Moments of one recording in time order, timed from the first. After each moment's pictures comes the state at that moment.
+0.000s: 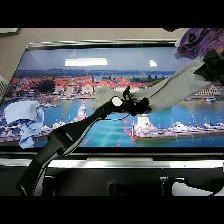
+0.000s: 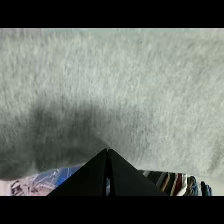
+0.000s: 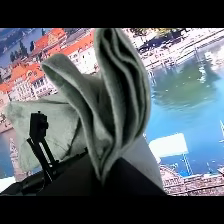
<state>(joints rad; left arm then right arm) -0.76 -2.30 2.06 0.41 -0.67 -1.76 -0.34 -1.47 1.91 -1.07 1.55 1.80</state>
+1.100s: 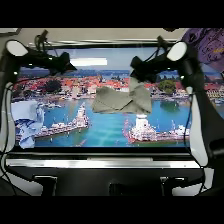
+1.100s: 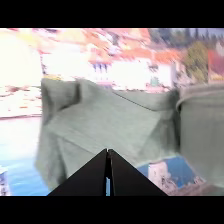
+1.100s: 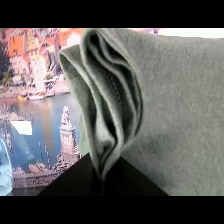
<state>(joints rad) -0.05 -1.78 2.07 0.95 -1.33 -1.70 0.22 -1.69 1.91 -1.09 1.23 1.99</state>
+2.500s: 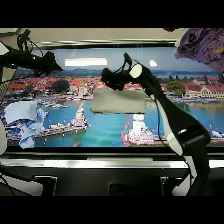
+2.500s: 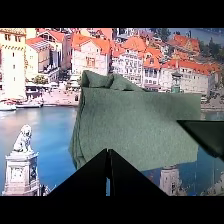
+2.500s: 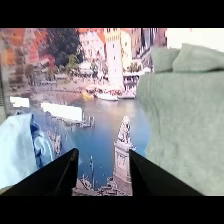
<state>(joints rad) 0.03 -1.72 2.03 1.00 -1.39 -1.71 0.36 -1.89 1.91 -0.86 0.92 1.91</state>
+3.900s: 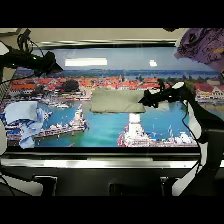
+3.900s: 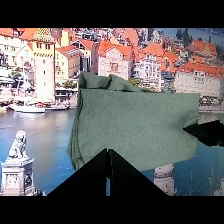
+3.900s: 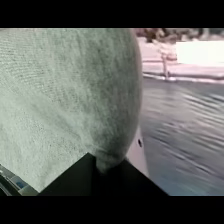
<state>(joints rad) 0.03 -1.72 2.03 1.00 -1.39 -1.70 -0.09 -1.99 1.57 -0.69 1.23 1.38</state>
